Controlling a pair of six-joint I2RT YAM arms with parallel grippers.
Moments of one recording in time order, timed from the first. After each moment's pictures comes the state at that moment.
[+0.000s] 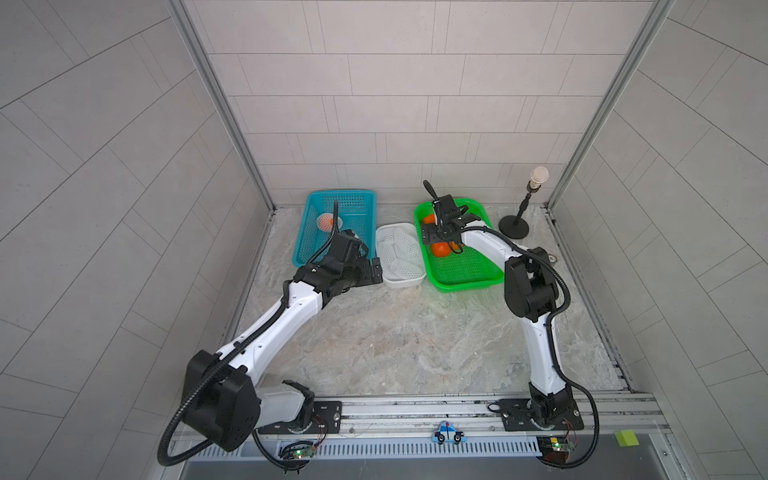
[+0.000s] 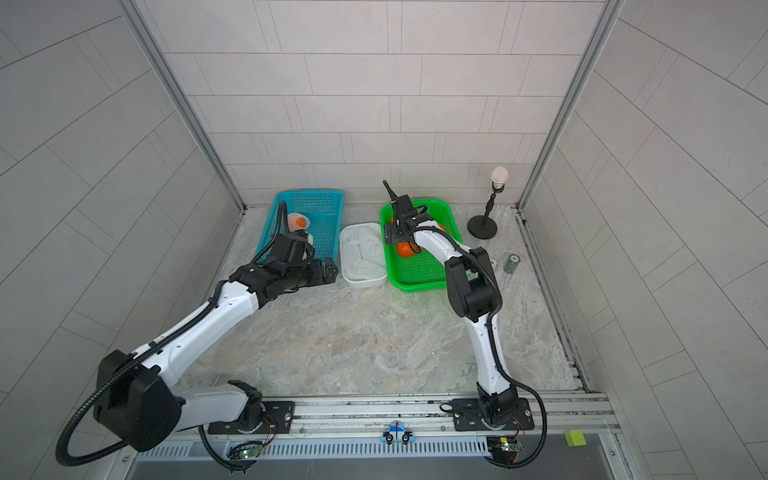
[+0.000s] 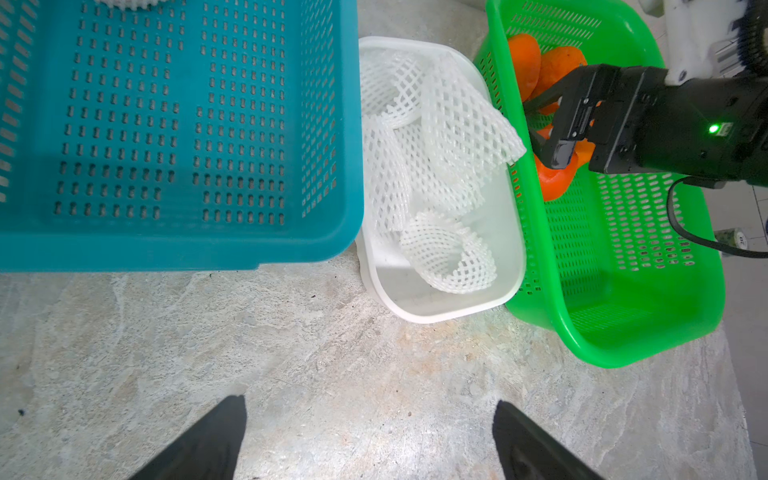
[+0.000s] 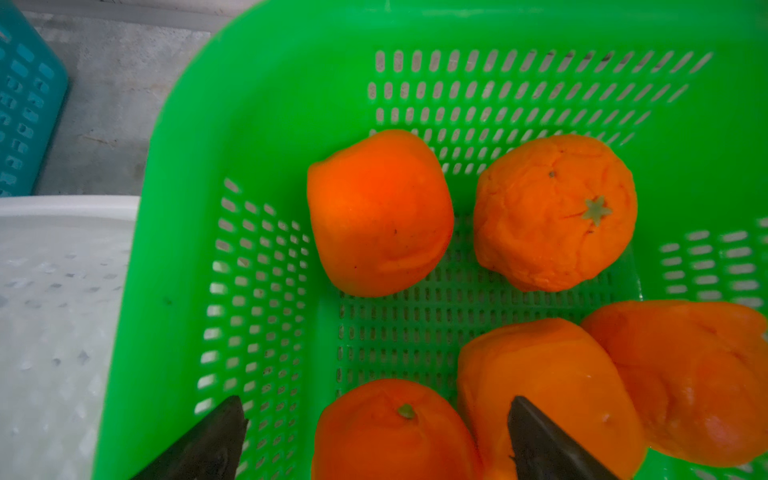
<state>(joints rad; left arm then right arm) -0.43 1.29 1.03 -0.58 0.00 -0.52 0.38 2.23 1.90 -0.56 0.15 0.24</state>
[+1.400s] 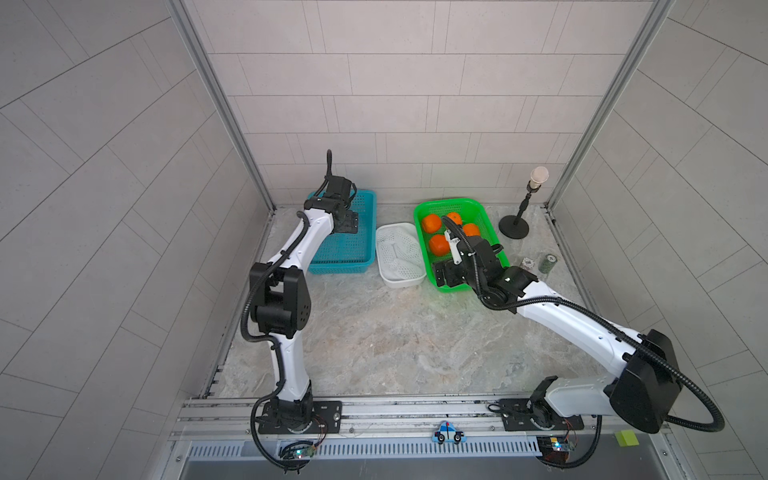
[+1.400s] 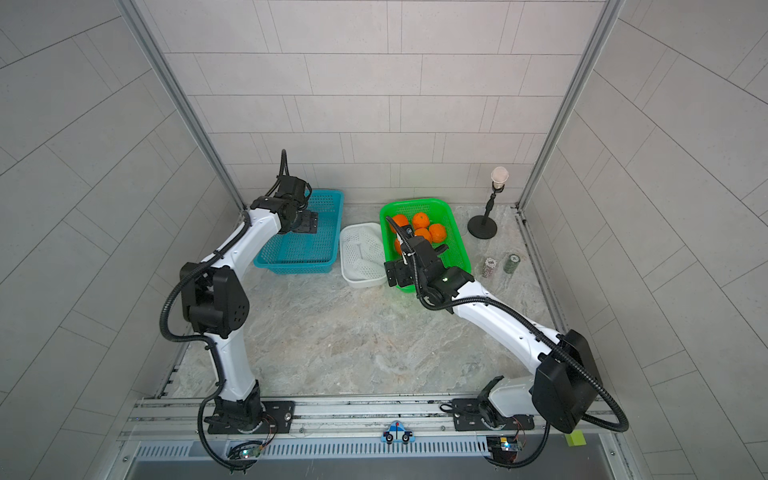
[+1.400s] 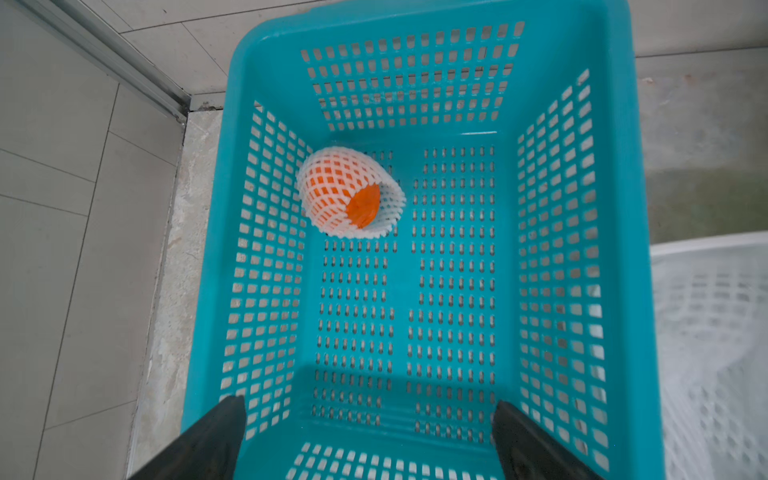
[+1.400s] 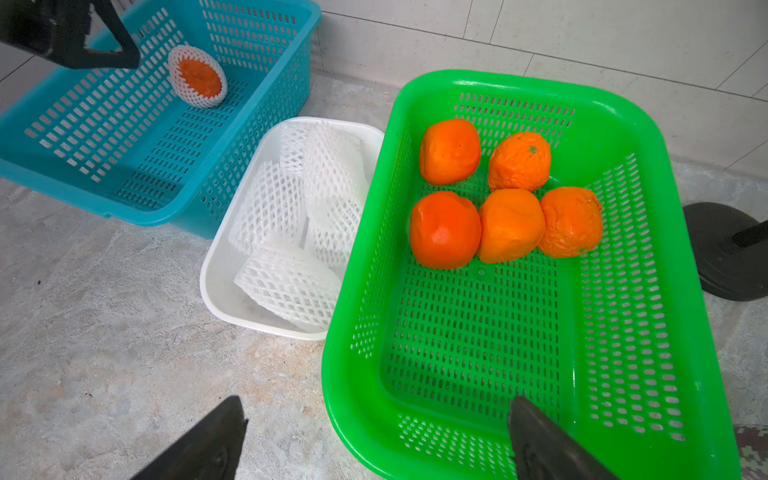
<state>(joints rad) -0.16 2.01 1.86 -0.83 -0.30 -0.13 0.62 1.34 1.07 -0.39 0.22 0.22</state>
